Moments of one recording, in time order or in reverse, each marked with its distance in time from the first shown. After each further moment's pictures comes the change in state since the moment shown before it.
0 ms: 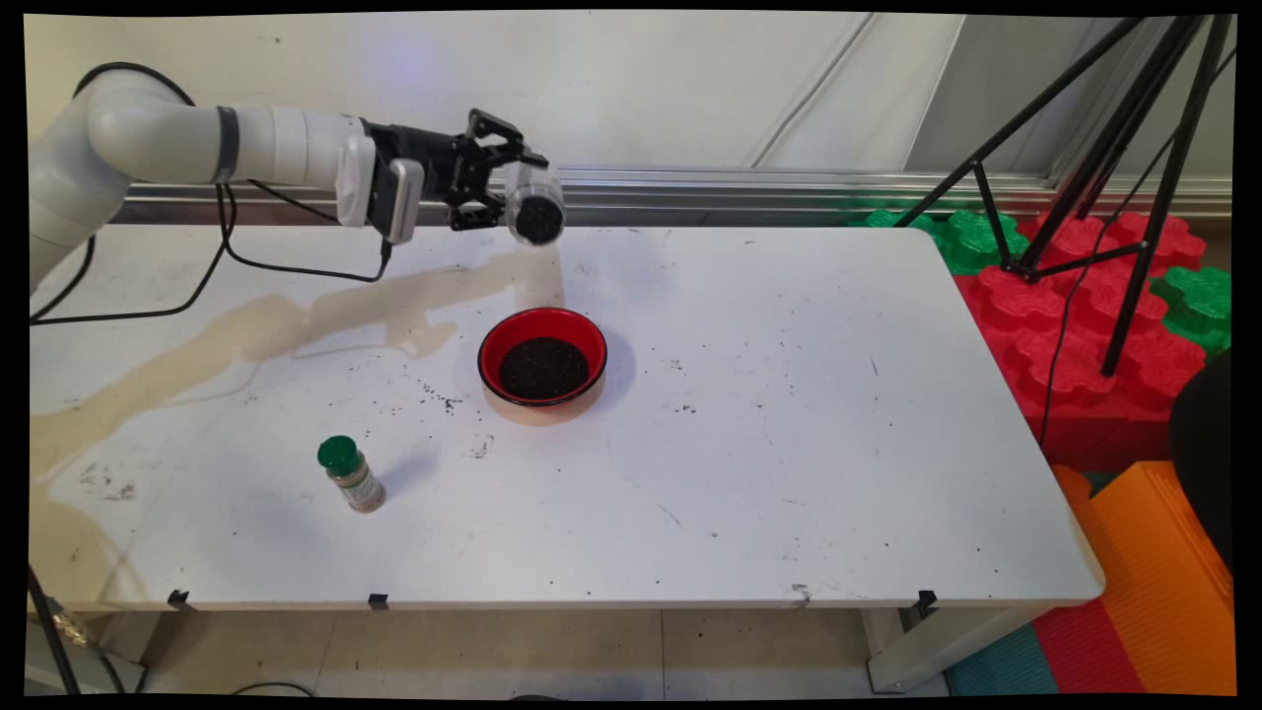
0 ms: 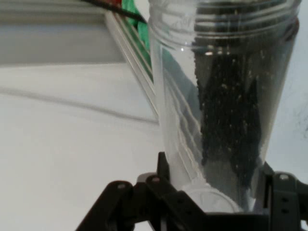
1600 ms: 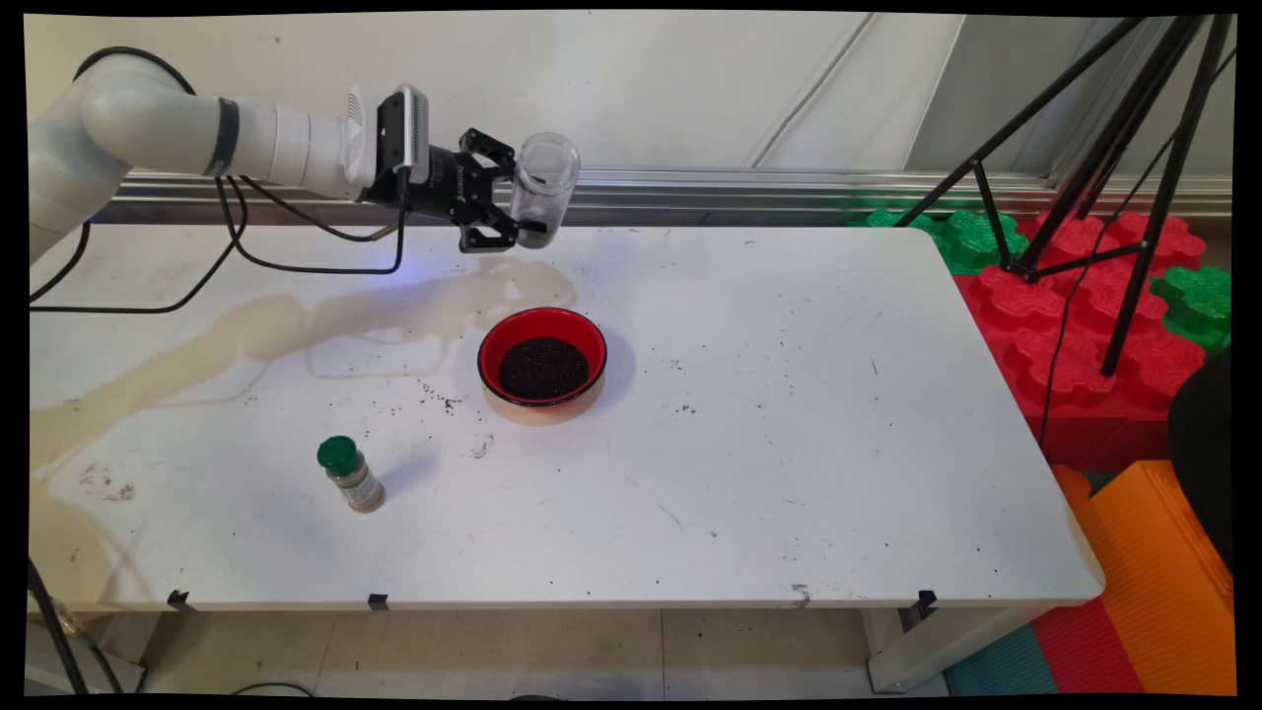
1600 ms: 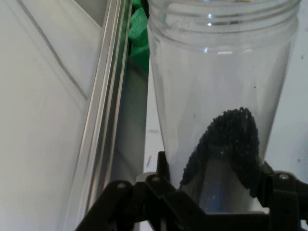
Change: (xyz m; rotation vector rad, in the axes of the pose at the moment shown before) arm 0.014 -0.005 -0.001 -0.113 0.026 -0.817
